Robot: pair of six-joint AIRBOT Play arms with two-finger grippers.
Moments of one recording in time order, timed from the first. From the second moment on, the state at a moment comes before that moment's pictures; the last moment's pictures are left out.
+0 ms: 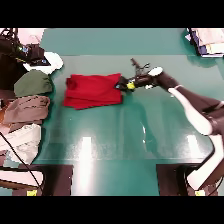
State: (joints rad) left arm 0.13 -1.58 1.87 1.09 -1.46 -1.36; right arm 0.27 -1.85 1.49 -0.46 0.94 1.24
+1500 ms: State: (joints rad) left arm 0.13 -1.58 1.87 1.01 -1.46 -1.39; right arm -1.08 -1.19 1.17 -1.21 1.25 1.30
